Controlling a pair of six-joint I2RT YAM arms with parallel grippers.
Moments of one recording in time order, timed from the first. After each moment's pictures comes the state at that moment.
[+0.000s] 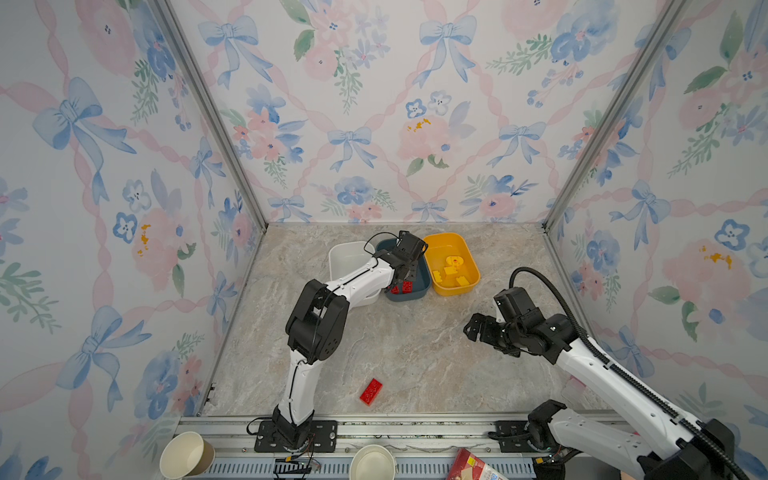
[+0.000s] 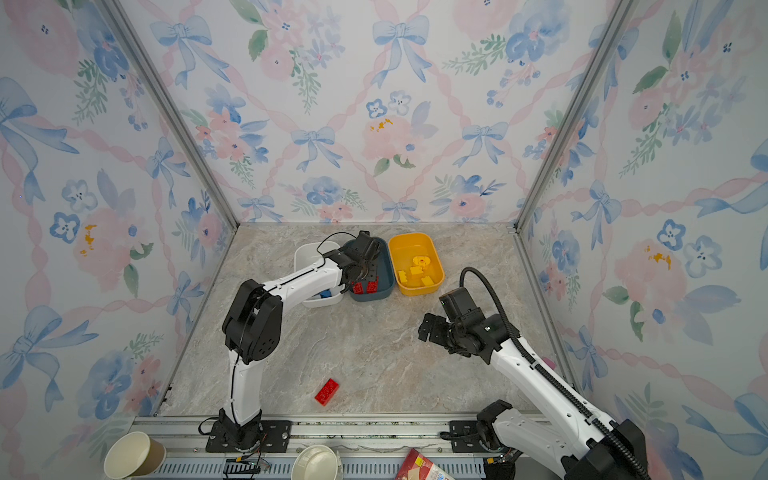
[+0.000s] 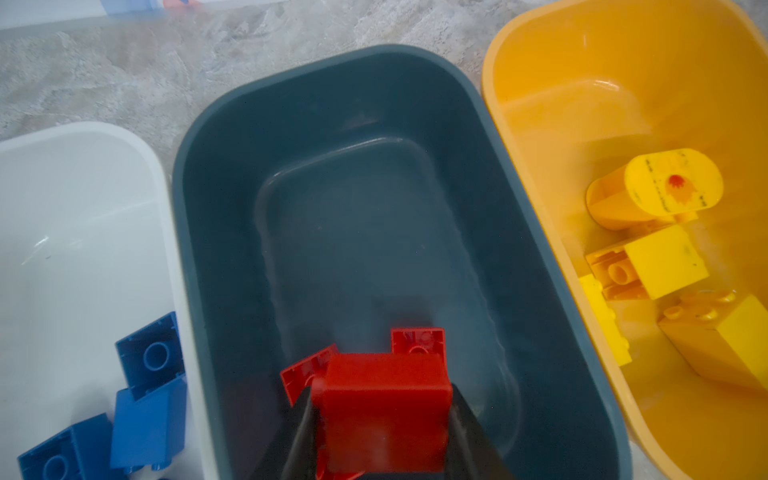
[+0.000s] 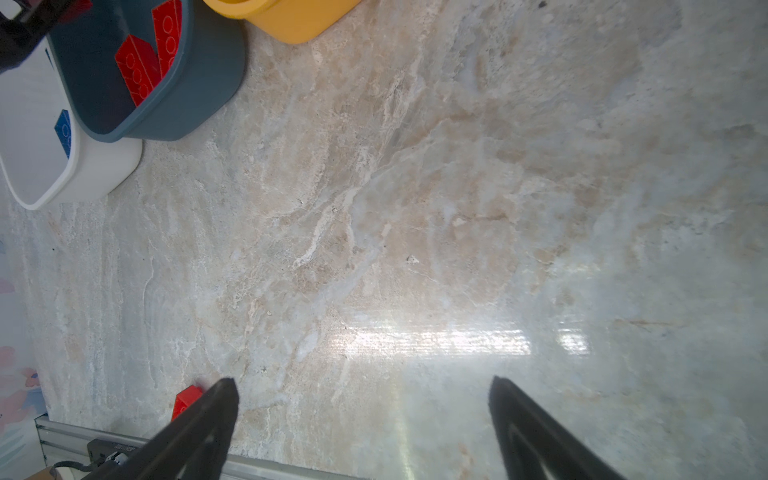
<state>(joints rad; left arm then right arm) -0.64 2.08 1.67 -0.53 -0.32 -0.40 0.51 1.02 0.83 -0.87 -0.05 0.78</state>
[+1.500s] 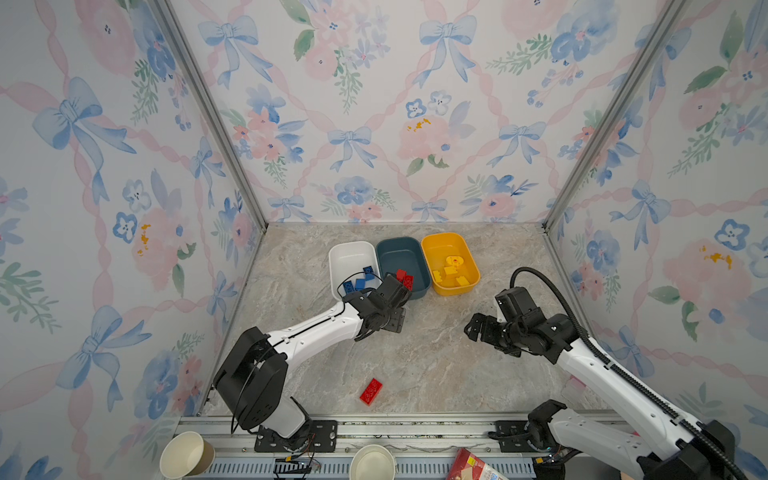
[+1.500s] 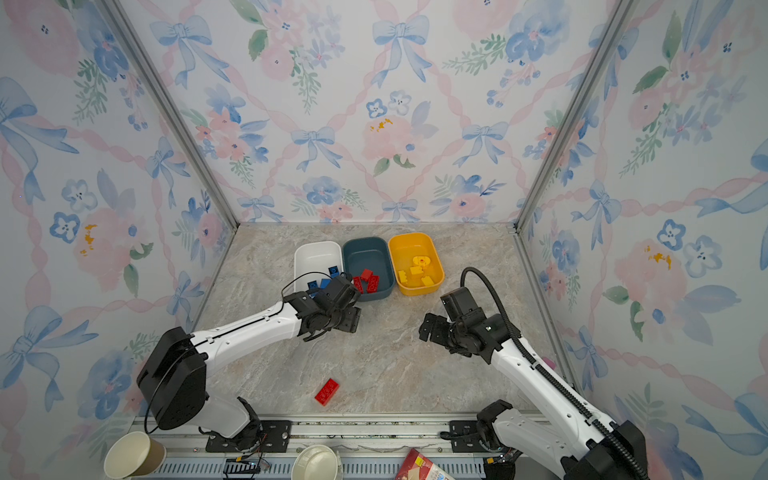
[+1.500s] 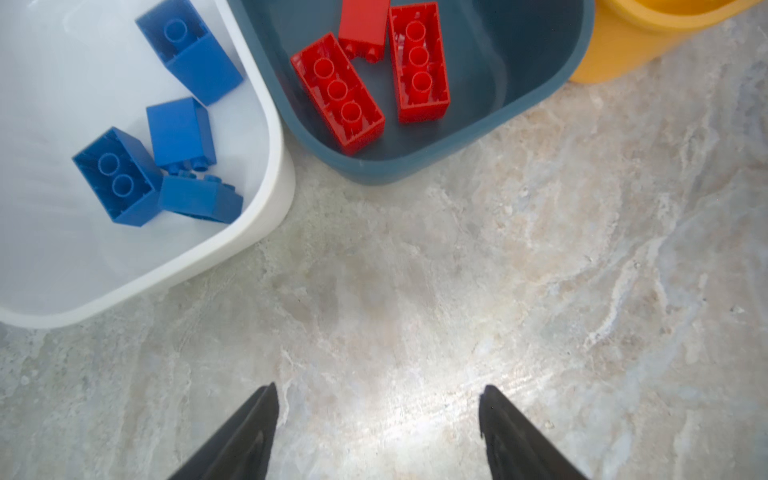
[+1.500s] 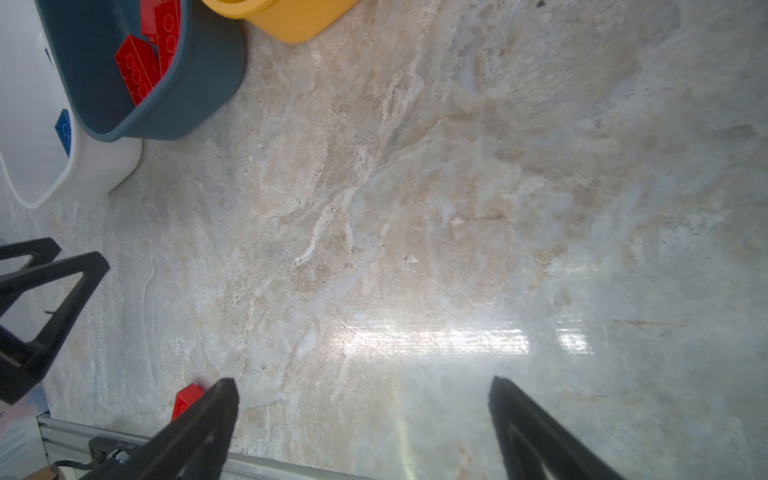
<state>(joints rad) -0.78 1.49 1.04 -0.62 -0.24 -0.44 0.50 1.01 0.83 -0.87 -0.06 0.77</state>
